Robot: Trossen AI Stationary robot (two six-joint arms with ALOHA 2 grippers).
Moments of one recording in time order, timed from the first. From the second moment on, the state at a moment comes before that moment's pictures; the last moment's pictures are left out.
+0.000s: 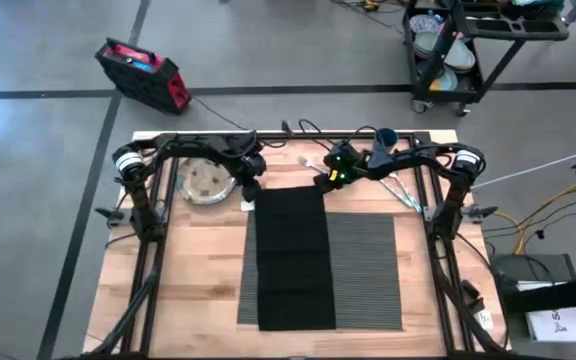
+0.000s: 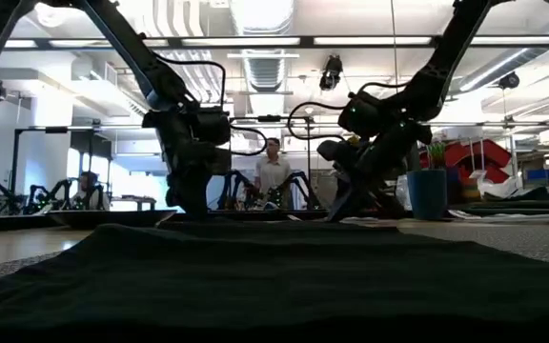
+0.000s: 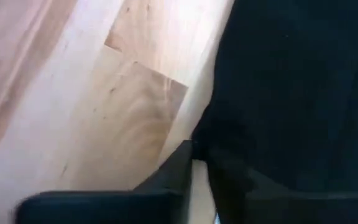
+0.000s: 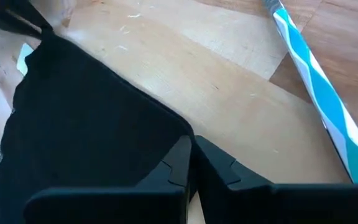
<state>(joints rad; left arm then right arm) 0.60 1.81 1.03 -0.52 0.39 0.09 -0.55 1.80 0.82 0.11 -0.35 0.63</state>
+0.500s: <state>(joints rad) 0.60 1.68 1.03 -0.52 0.30 0.12 -0.55 1.65 0.82 0.07 -0.38 0.63</state>
